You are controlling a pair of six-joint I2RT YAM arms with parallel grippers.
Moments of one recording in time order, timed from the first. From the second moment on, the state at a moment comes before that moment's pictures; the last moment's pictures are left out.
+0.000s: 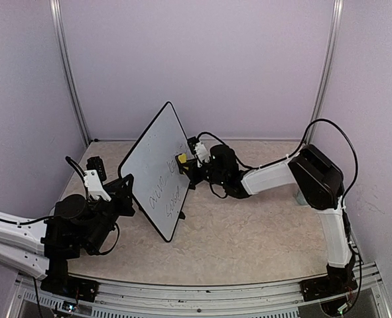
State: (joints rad) left arm -1.29 0.98 0.44 0.60 -1.00 -0.29; right arm 0.76 2.24 1.44 0.57 -0.11 0.14
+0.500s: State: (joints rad) left arm -1.29 0.92 0.38 0.61 -1.01 -0.28; right arm 1.09 2.07 1.13 0.95 -0.10 0.12
